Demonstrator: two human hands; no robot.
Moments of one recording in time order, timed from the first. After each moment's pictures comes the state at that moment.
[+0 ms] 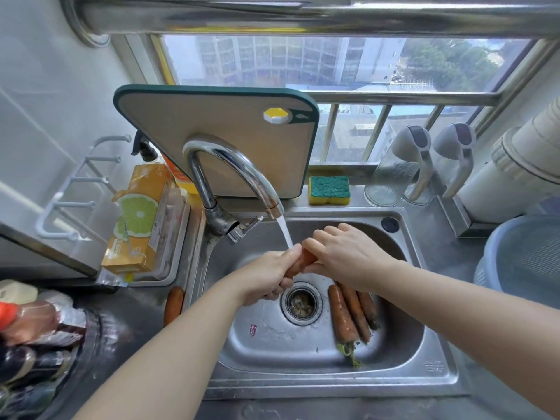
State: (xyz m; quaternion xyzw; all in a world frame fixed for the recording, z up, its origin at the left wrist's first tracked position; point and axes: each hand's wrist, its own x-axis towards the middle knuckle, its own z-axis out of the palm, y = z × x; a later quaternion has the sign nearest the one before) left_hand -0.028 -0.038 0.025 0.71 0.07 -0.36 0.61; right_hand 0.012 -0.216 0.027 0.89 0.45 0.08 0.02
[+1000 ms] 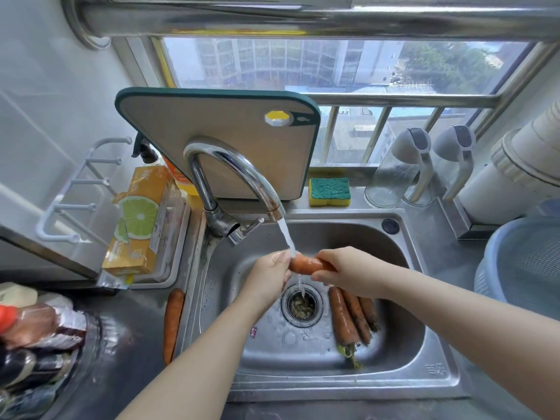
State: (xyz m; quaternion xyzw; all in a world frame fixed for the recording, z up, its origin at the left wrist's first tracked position) left_hand -0.040 -0.047 0.001 0.74 0.15 -0.16 0.64; right_hand -0.003 -0.216 0.049 0.92 0.24 -0.28 -0.15
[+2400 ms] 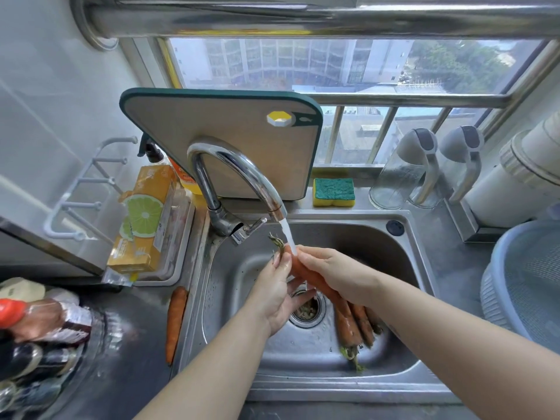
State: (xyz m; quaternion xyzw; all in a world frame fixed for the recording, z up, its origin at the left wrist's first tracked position) left_hand -0.052 -0.068 0.014 0.44 0.27 -0.16 0.84; right_hand -0.008 -0.191 0.015 0.71 0.07 -0.37 -0.60
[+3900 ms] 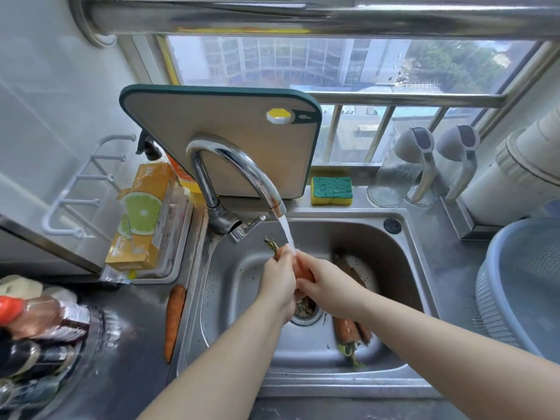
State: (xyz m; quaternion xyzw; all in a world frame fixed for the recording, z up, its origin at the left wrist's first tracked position) left_hand -0.040 -0.084 0.015 0.49 0.38 -0.12 0.77; right_hand -0.034 -0.182 0.022 0.87 0.16 -0.24 -0.40
